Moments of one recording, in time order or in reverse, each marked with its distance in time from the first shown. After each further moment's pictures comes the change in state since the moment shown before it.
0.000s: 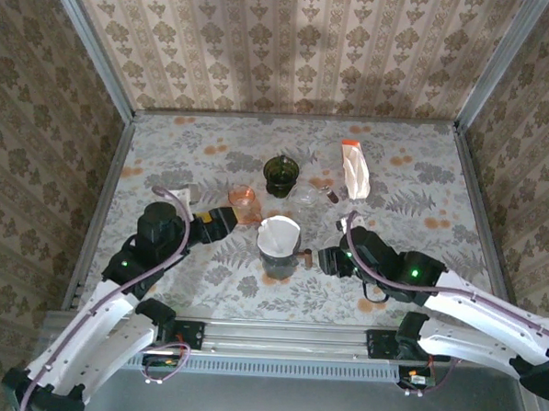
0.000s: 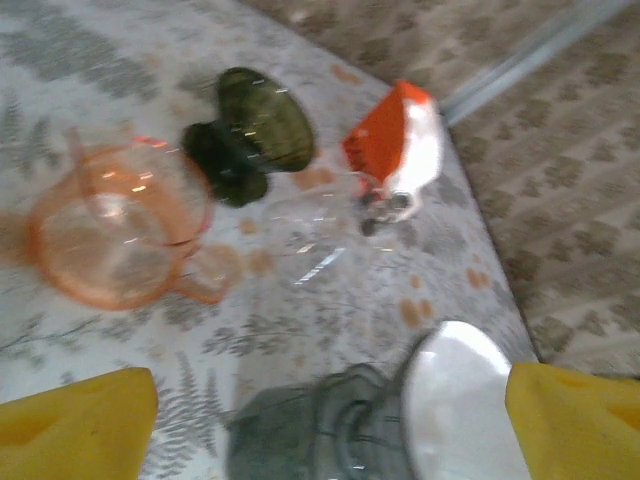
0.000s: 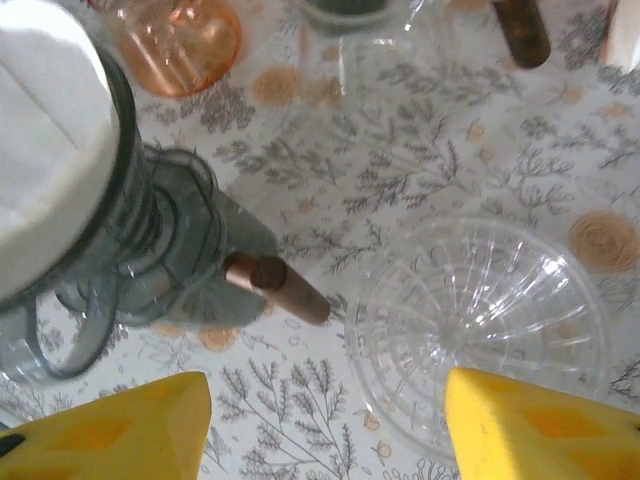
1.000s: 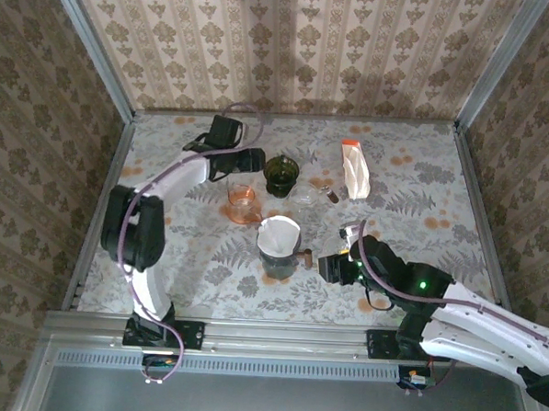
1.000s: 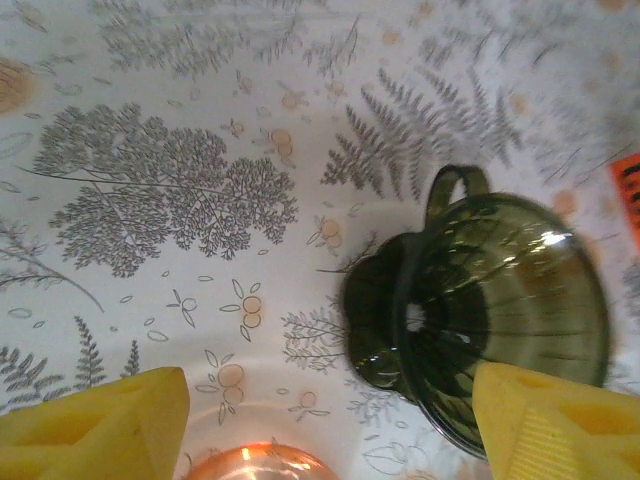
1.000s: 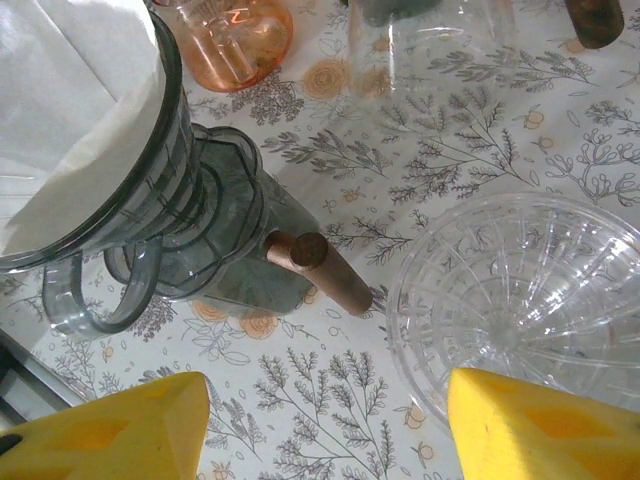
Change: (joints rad) left arm 0.079 1.233 0.874 -0.109 -0.098 0.401; right arm 0.001 -0.116 -0.102 0.083 -0.069 0.001
